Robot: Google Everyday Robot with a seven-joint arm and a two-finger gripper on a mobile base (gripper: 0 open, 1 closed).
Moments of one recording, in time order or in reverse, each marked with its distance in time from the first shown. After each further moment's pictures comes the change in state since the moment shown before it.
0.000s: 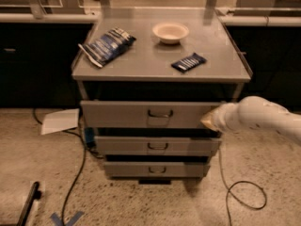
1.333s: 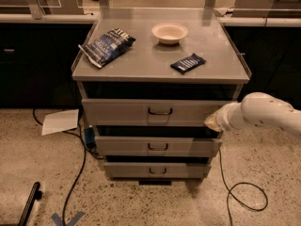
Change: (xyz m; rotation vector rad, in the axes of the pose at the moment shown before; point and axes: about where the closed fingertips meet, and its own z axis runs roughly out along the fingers) arm 0.008 -0.002 -0.009 -0.039 0.041 0.001
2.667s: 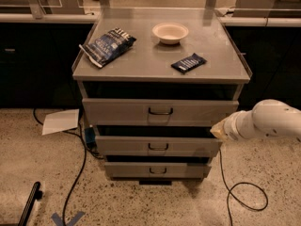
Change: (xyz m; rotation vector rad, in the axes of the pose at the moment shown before) arm 0.026 0.027 -0.032 -0.036 0.028 0.066
